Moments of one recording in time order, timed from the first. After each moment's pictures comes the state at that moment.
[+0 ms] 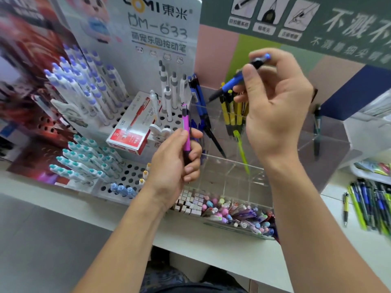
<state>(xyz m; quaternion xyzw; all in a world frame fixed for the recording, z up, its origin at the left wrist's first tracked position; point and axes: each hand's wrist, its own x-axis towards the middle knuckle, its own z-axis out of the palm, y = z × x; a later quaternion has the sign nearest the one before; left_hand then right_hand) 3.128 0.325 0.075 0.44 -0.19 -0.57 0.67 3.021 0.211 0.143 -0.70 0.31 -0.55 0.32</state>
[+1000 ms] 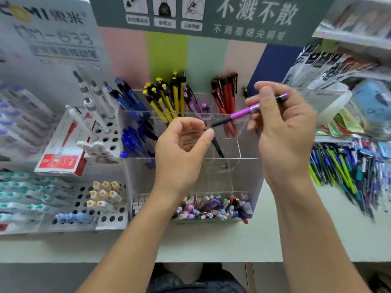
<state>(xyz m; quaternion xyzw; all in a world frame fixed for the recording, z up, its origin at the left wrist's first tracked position) 3.038 0.270 0.079 0.54 -0.42 -0.35 0.64 2.901 0.225 0.140 -0.55 0.43 -0.59 0.39</state>
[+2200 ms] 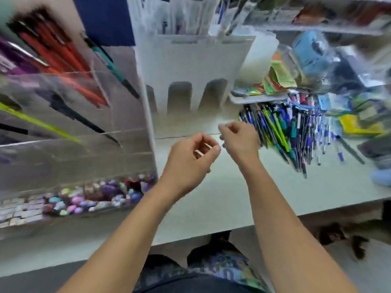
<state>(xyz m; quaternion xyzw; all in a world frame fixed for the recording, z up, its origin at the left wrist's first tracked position) 2.787 0.230 0.006 0.57 -0.51 -0.51 0.40 2.646 0.160 -0.022 -0.54 0.71 -0.34 0.30</state>
